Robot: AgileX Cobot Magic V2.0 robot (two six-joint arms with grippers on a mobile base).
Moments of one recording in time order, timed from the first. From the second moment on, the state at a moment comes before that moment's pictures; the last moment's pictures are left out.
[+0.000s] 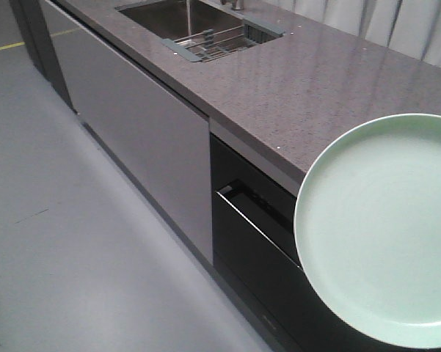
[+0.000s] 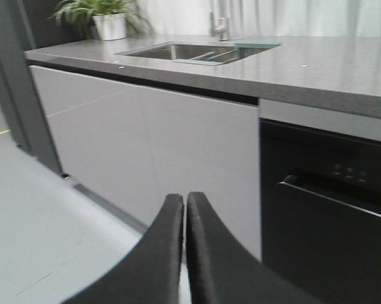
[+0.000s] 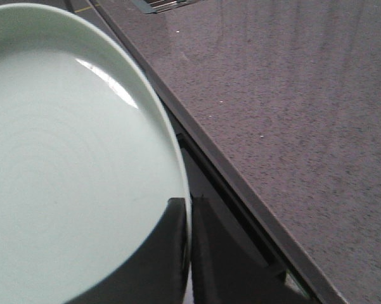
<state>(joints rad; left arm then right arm) -0.10 -0.01 0.02 -0.03 0.15 0.03 0.14 0.48 -0.80 0.10 0.82 0.01</state>
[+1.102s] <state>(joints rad) -0.10 -0.01 0.02 -0.03 0.15 0.03 0.14 0.48 -0.80 0.10 0.82 0.01</state>
